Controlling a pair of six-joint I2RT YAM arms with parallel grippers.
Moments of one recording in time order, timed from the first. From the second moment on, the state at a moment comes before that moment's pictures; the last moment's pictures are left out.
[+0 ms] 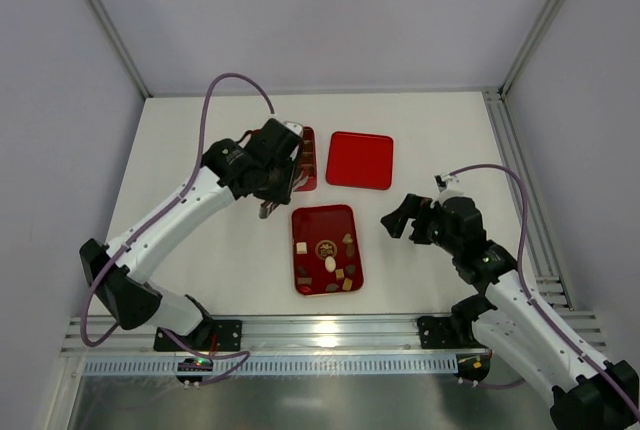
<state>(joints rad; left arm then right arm) -0.77 1.44 1.51 -1.11 -0.20 -0.40 0.41 0.67 0.45 -0.27 -0.09 0.58</state>
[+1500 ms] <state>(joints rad) -0.42 1.78 1.70 -0.97 -0.16 -0.28 0.41 0.73 0.45 -0.25 -0.10 0.58</state>
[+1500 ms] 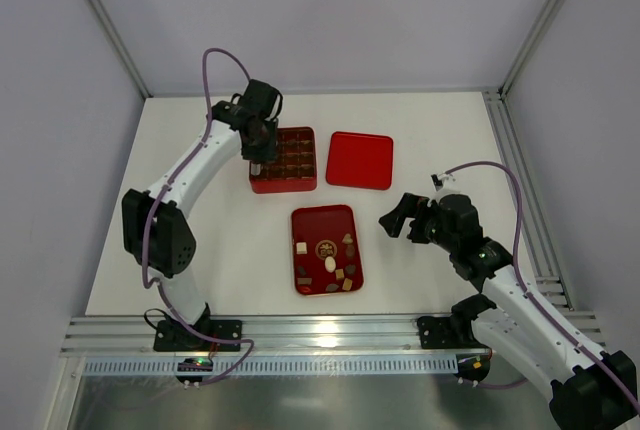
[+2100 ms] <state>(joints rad) -0.41 1.82 1.70 -0.95 -0.16 -0.27 0.41 0.73 0.46 -0.25 -0.10 0.57</state>
